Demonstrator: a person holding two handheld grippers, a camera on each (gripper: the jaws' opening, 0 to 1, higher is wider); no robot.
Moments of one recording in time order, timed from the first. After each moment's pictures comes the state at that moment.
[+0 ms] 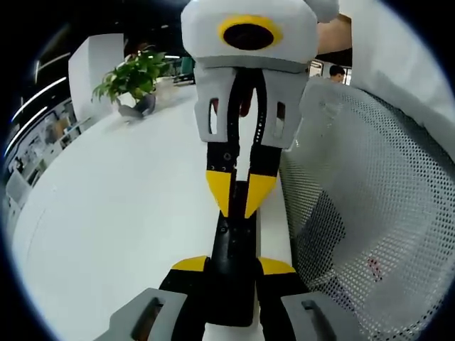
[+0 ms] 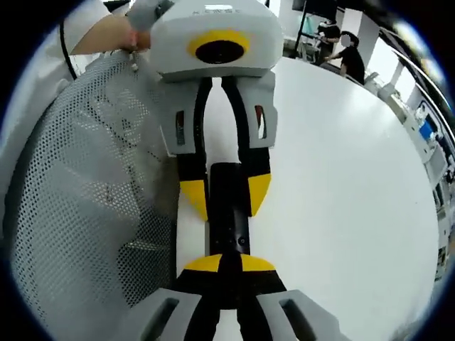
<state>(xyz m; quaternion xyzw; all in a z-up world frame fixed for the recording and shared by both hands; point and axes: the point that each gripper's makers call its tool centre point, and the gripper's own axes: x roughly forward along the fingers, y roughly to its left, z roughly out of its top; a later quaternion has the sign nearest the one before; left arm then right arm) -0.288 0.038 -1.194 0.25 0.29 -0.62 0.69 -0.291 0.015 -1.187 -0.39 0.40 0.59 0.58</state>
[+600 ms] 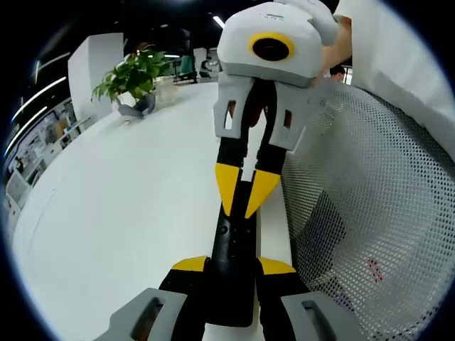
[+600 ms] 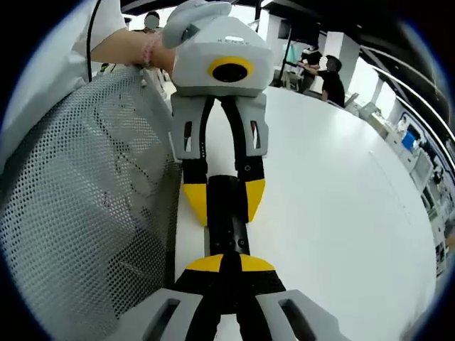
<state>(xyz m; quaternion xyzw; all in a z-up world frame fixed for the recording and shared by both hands) -0.287 0.037 -1.194 0.25 0.29 -0.61 0.69 -0.294 0.015 -1.183 -0.35 0.29 0.62 0.64</state>
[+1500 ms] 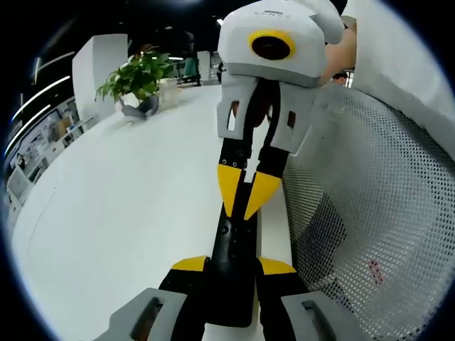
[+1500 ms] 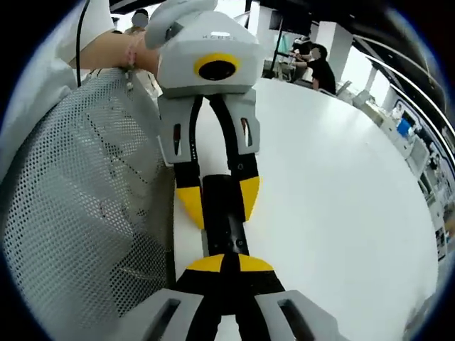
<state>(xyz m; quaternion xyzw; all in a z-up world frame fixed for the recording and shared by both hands) -0.287 0.038 -1.194 0.25 0.29 -0.61 0.69 -0.293 0.015 -1.182 -0.33 0.32 0.59 0.67</state>
